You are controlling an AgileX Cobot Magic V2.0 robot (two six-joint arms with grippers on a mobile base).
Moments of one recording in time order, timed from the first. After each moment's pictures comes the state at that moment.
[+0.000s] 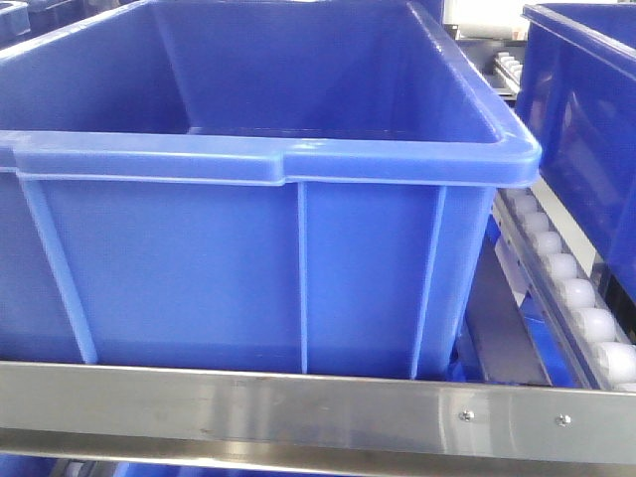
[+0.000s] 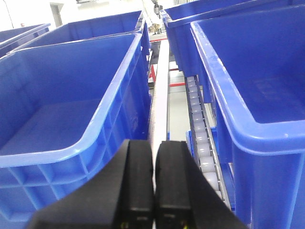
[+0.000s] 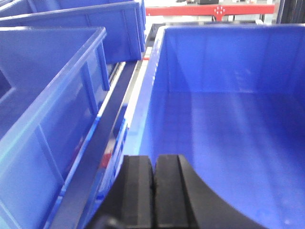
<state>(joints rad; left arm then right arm) -0.02 -0.01 0.01 -0.01 0.03 0.14 0.07 0.16 -0.30 -0.08 0.28 0.16</state>
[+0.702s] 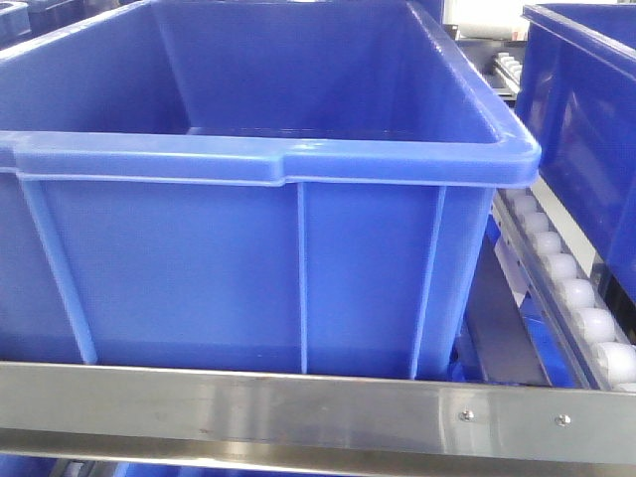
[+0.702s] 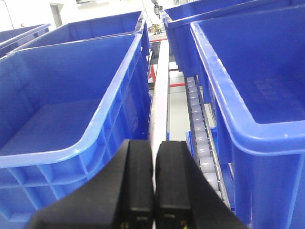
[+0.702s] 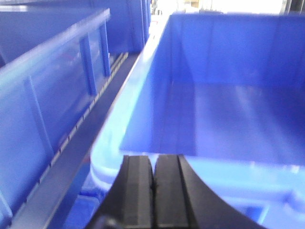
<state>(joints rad) -0.02 -0.01 0.01 -0.01 0.03 0.14 0.07 -0.01 0.03 -0.11 0.07 0.16</state>
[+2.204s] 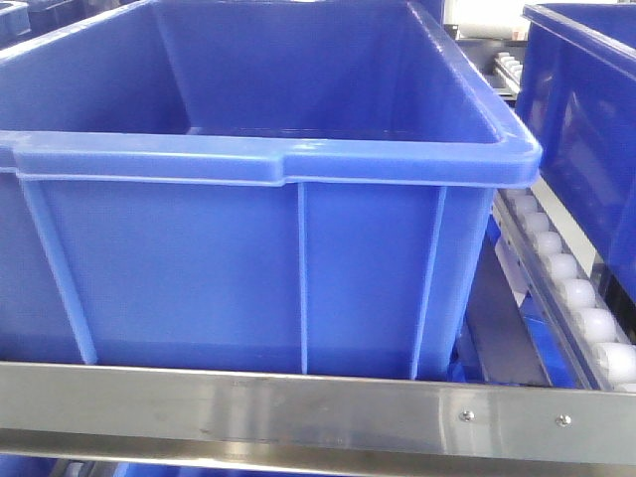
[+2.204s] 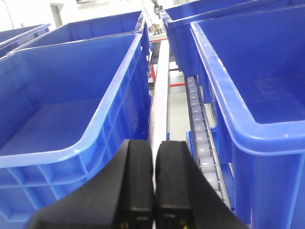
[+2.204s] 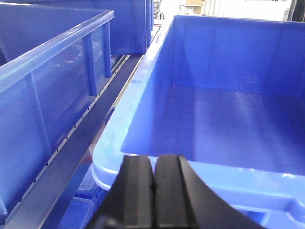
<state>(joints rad) -0.02 -0.01 0.01 -0.01 0.03 0.14 0.07 -0.01 0.03 -0.08 0.04 0.07</state>
